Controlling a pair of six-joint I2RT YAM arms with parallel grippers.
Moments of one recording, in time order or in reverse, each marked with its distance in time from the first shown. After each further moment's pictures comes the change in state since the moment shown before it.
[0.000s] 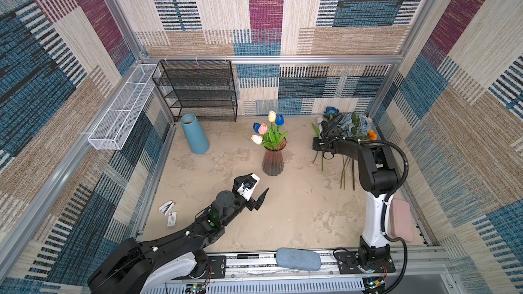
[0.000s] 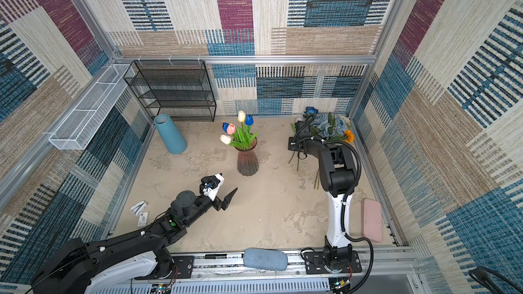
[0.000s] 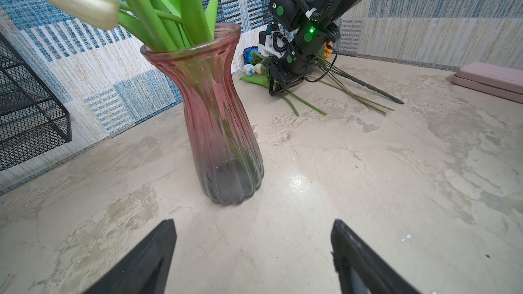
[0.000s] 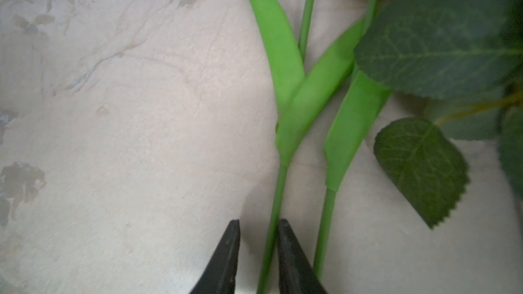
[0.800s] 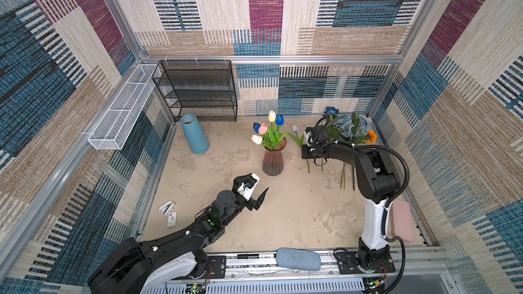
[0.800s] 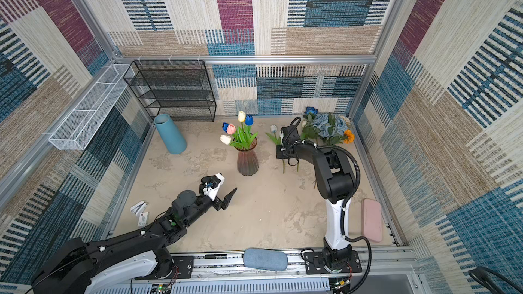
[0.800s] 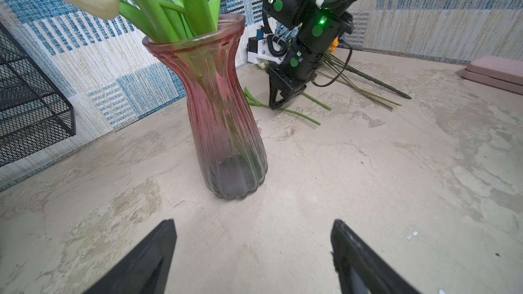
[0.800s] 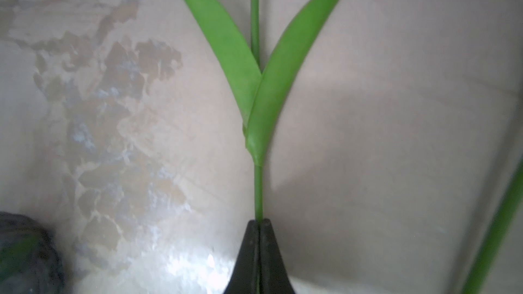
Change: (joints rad) left arm 0.000 0.000 0.006 -0.027 -0.018 0.000; right arm 0.120 -0.117 -0.105 -0.117 -0.134 -0.034
